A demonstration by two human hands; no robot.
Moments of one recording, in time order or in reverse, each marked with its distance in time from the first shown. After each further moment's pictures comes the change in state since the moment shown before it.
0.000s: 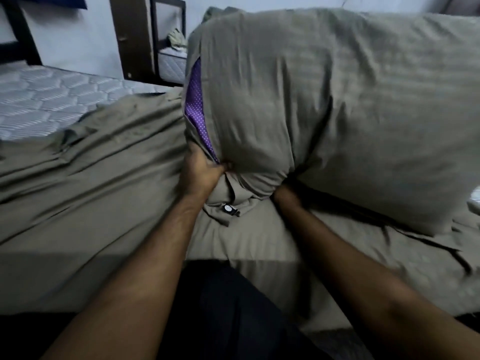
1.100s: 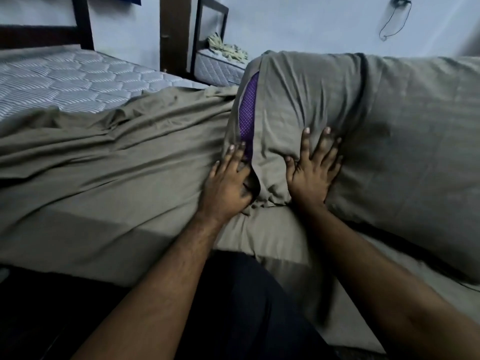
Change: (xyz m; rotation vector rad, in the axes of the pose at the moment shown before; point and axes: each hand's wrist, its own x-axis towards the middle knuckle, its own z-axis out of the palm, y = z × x) left_hand -0.037 -0.061 -0.013 0.638 -0.018 0.594; right_hand 0.009 -0.045 0.011 -0.476 0.797 -0.449
